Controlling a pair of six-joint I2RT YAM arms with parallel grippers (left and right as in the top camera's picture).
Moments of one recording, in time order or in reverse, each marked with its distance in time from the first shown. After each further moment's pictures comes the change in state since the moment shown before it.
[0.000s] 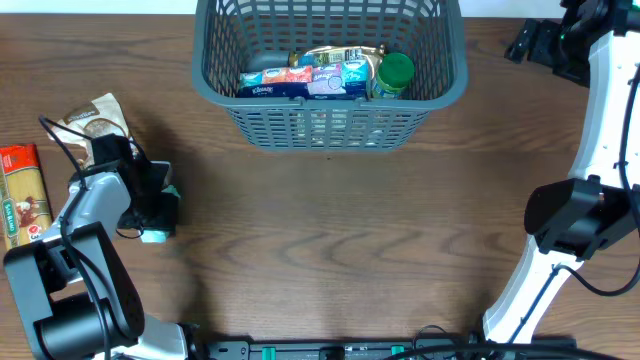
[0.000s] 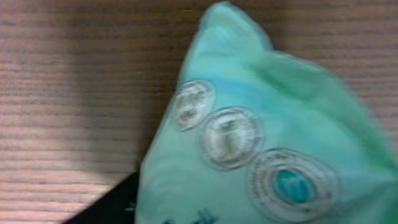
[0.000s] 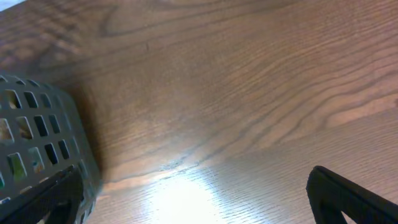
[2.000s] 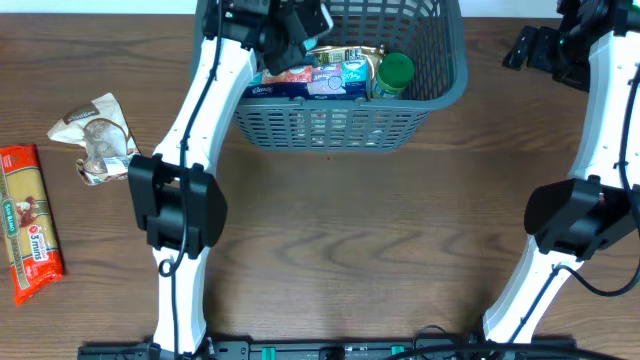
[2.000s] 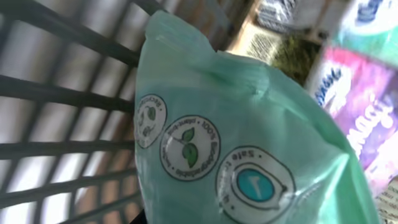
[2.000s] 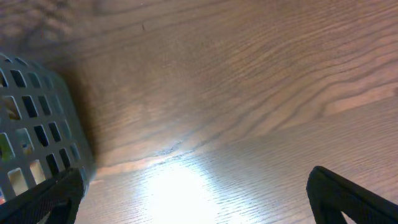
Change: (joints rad) left arm -0.601 0.558 1.338 -0.220 0.091 0.446; right arm 0.000 0.000 0.000 -0.053 0.003 -0.031
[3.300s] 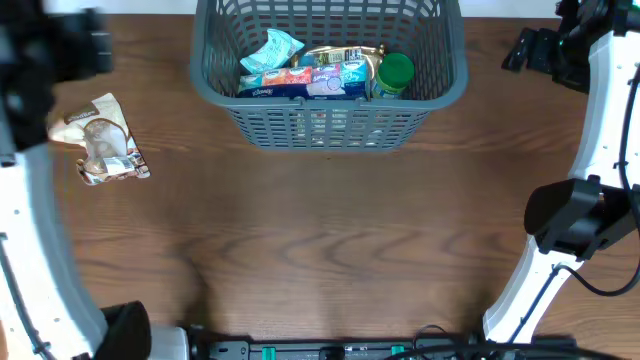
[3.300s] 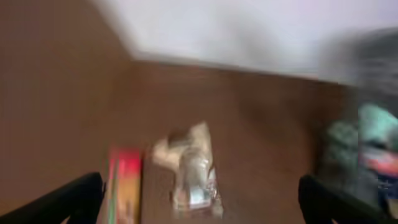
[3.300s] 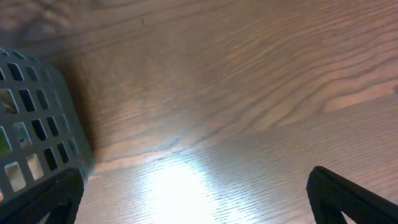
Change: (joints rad) left arm 0.518 -0.636 0.017 -0.431 -0.324 -0.911; right arm 0.000 0.000 0.000 -0.014 0.000 -0.012
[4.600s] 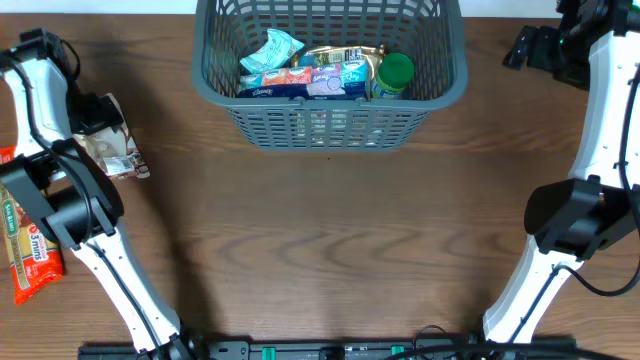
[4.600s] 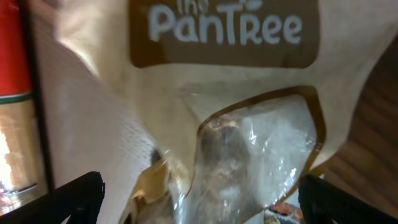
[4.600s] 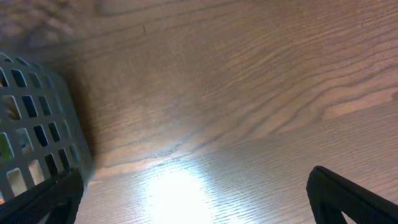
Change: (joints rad) left arm 0.195 0.820 -0.062 0.050 0.055 -0.079; right arm 0.000 0.000 0.000 0.023 0.000 -0.004
